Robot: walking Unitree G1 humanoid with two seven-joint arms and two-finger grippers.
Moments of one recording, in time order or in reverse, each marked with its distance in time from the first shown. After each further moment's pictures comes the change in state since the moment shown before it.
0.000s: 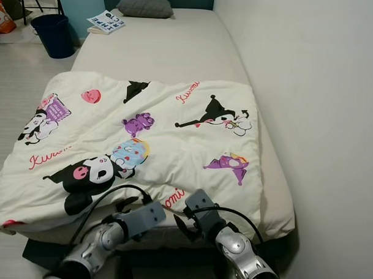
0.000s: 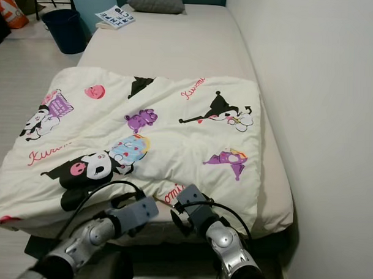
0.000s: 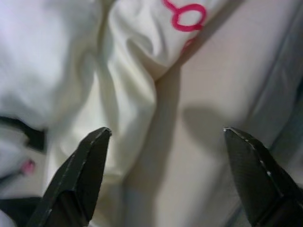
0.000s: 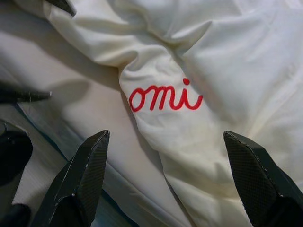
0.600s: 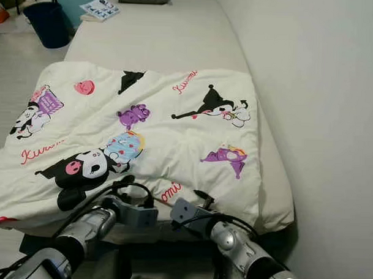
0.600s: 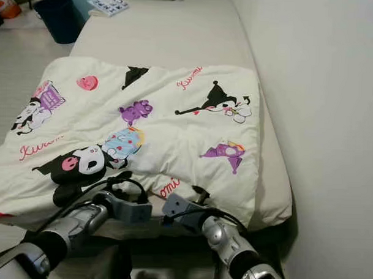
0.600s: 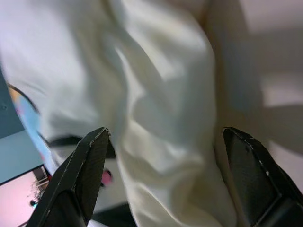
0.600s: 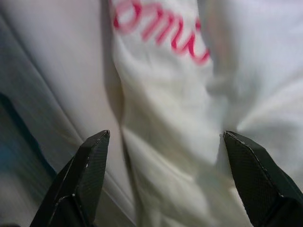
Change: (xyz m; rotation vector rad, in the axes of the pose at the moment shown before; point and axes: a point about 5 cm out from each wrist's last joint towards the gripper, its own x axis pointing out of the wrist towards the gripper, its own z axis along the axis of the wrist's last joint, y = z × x) left arm 0.001 0.031 -0.027 0.529 0.114 0.124; right arm 0.010 -0.014 -0.001 -0.522 0.165 -0.066
